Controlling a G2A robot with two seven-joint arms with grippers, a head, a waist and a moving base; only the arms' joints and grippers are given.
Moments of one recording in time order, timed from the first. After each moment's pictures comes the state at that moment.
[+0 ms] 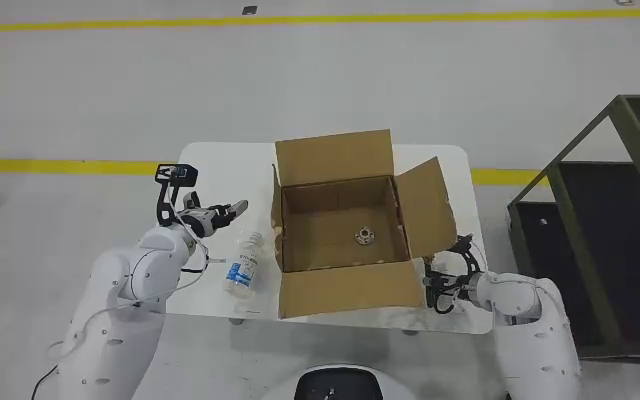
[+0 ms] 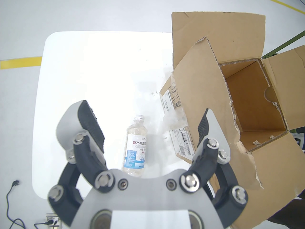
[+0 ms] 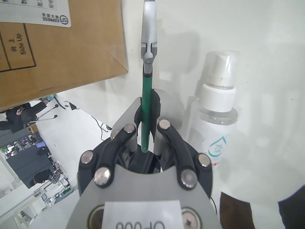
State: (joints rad) left arm 1.12 -1.15 -1.45 -1.83 0.93 0.08 -0.85; right arm -1.23 -1.37 1.74 -1.45 -0.90 -0.18 1.25
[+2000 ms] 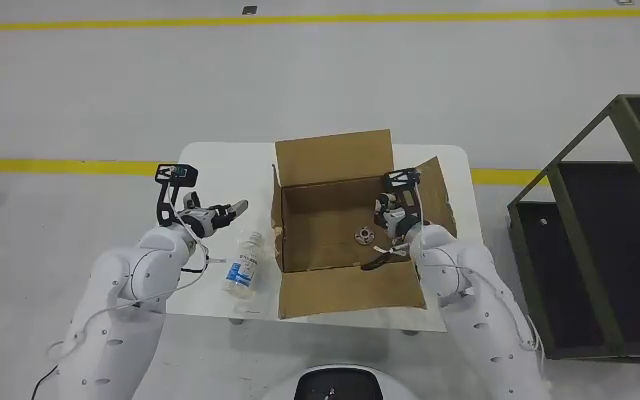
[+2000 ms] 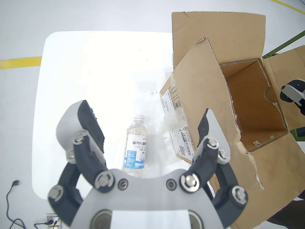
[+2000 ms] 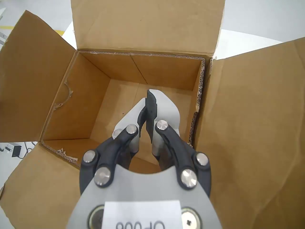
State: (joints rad) left arm 1.12 -1.15 -1.45 -1.83 0.93 0.08 -0.85; right arm -1.08 -1.34 1.26 -1.71 -1.10 0.07 0.78
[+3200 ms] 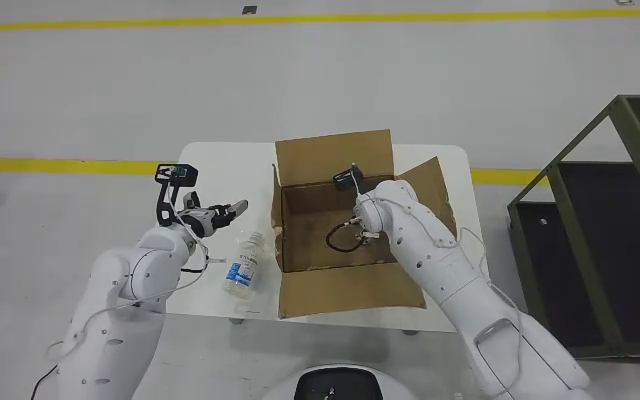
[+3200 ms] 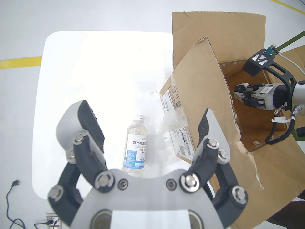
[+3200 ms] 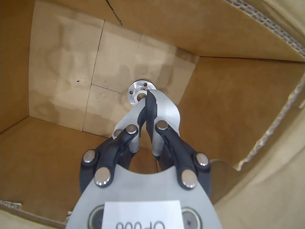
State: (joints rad) left arm 1.12 -1.15 -1.45 -1.83 0.93 0.08 -0.85; right arm -0.48 -1.50 0.82 -0.88 -1.13 0.13 1.14
